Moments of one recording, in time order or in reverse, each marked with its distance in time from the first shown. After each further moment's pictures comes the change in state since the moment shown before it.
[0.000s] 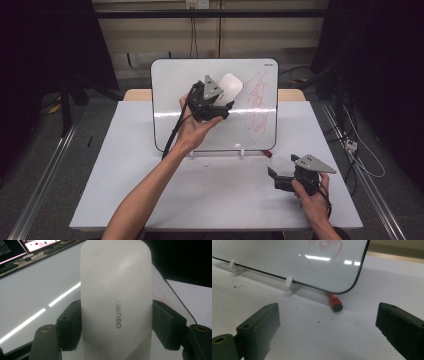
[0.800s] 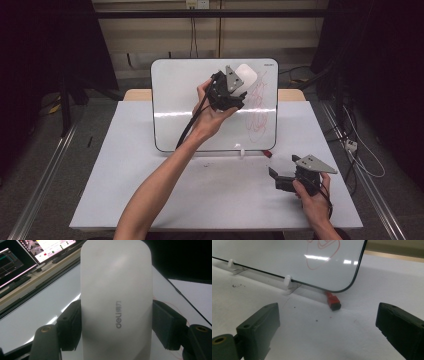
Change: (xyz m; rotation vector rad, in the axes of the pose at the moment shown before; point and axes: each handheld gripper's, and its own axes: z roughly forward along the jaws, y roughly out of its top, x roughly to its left) left arm -0.015 0.032 0.039 0.008 0.081 0.117; right arm -0.002 -0.001 -0.001 0.003 -0.002 0.003
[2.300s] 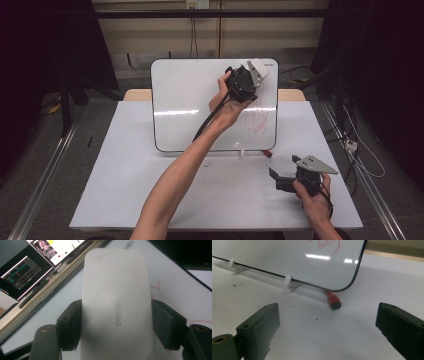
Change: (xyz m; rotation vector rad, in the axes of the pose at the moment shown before) left arm -0.017 0.019 0.055 0.070 0.129 0.122; right arm -0.001 -0.001 -0.002 -0.001 0.004 0.001
